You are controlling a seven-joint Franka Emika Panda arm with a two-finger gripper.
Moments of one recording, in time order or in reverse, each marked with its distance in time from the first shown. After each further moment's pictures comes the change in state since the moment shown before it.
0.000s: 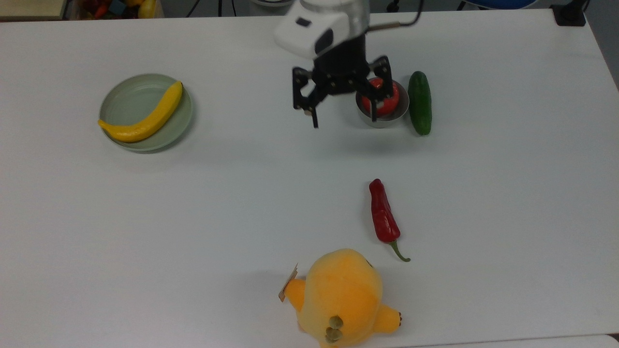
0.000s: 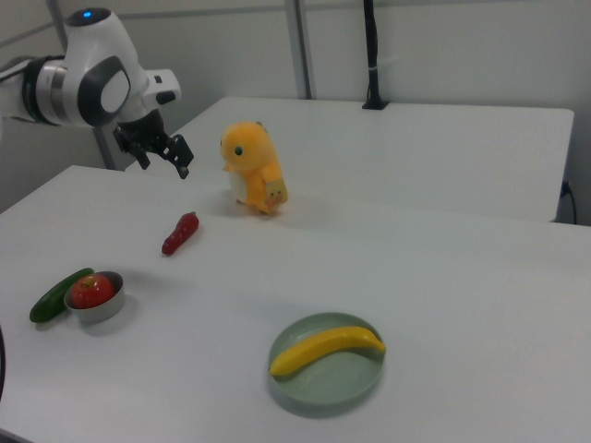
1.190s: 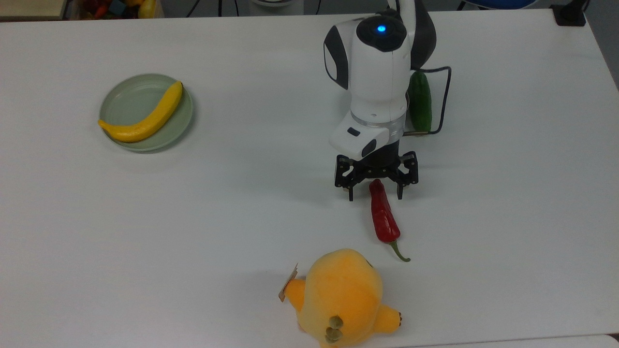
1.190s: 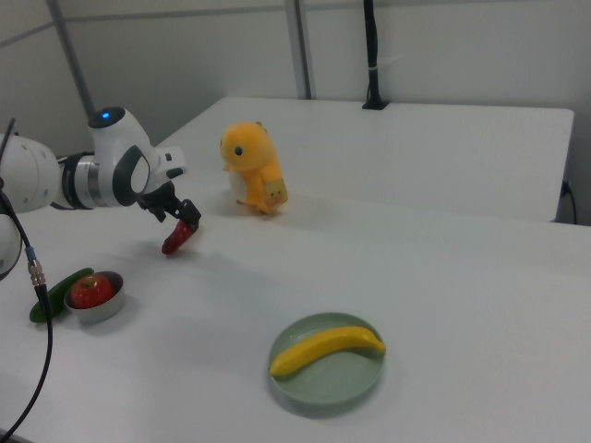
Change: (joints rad) arm 0.084 0.343 0.008 0.051 -0.111 0.343 0.198
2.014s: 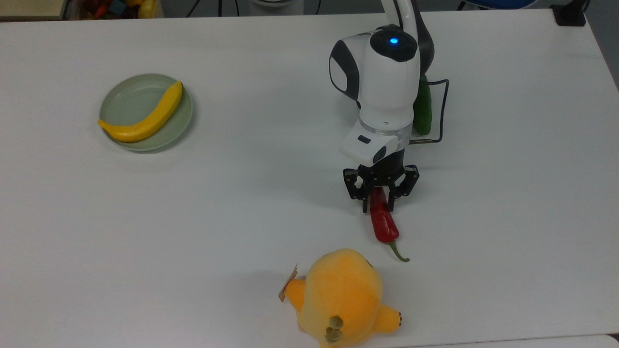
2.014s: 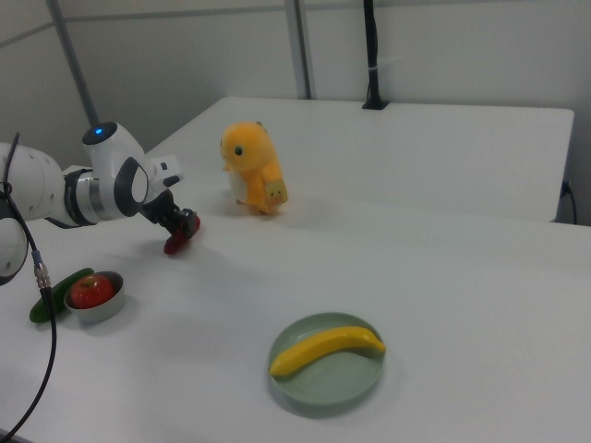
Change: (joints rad) arm 0.016 0.047 0.001 0.001 -0.116 0.072 0.048
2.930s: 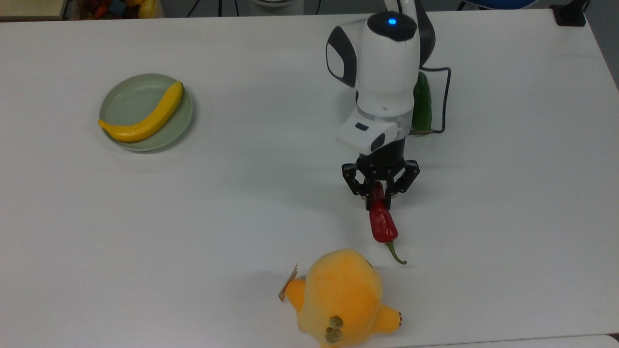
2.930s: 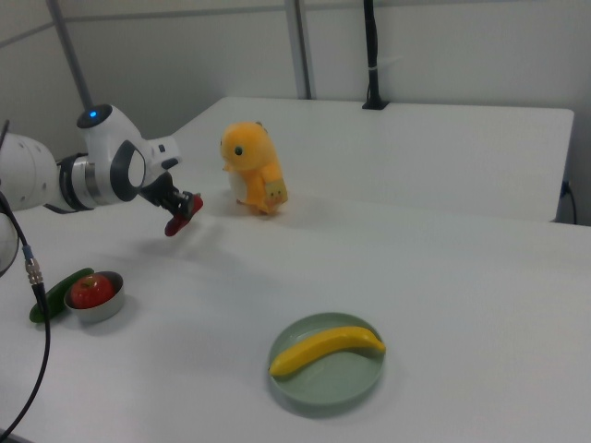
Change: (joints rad) arm -0.013 -0.062 0.000 -0.006 -0.003 0.000 0.004
